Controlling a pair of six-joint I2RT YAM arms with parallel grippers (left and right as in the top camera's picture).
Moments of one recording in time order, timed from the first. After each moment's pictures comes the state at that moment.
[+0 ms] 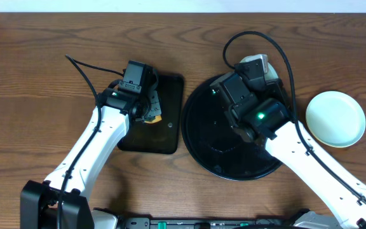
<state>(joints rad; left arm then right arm) -0.29 1.52 1.11 -0.75 0.00 -0.48 0.65 1.47 1.26 -0.87 1.02 0.20</state>
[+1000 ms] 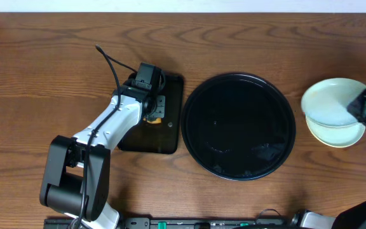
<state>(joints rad) -0.29 1.75 1.08 -0.56 -0.03 -0.21 -0.43 1.47 1.26 -0.94 0.26 0.40</state>
